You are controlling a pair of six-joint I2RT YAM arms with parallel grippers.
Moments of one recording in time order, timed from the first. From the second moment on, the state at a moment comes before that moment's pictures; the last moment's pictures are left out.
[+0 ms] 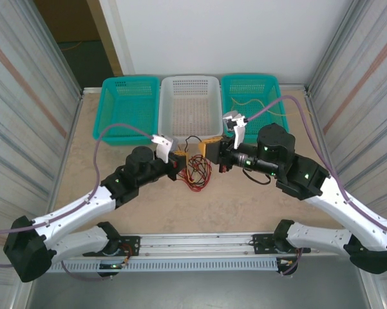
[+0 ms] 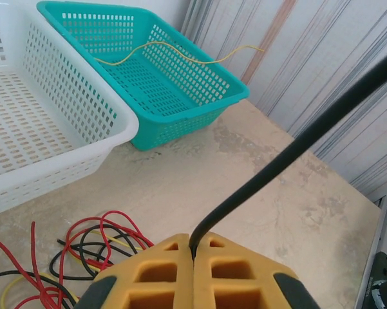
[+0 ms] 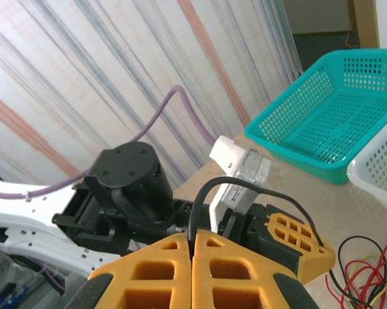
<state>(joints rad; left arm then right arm) -0.80 1.02 0.67 0.07 0.11 -0.33 0.94 0.98 1.25 -0.44 -0.17 0.51</state>
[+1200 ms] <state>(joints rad) -0.47 1.03 1.24 -0.38 0.10 -0.71 0.62 1.26 0.94 -0.55 -0.13 0.75</state>
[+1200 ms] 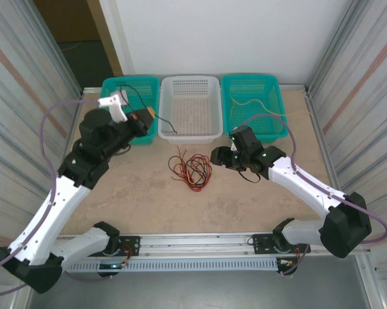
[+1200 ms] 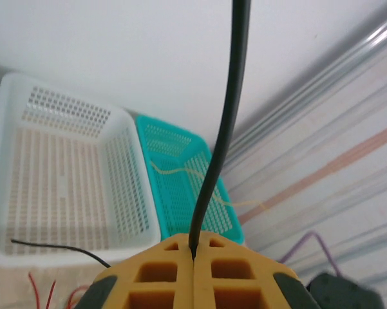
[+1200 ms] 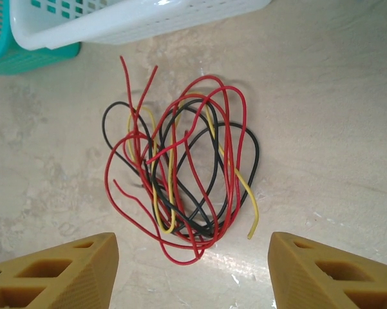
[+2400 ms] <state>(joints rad) -0.45 1.33 1.27 -0.54 0.05 -0.51 0.55 1.09 0.87 -0.63 -0.08 0.74</state>
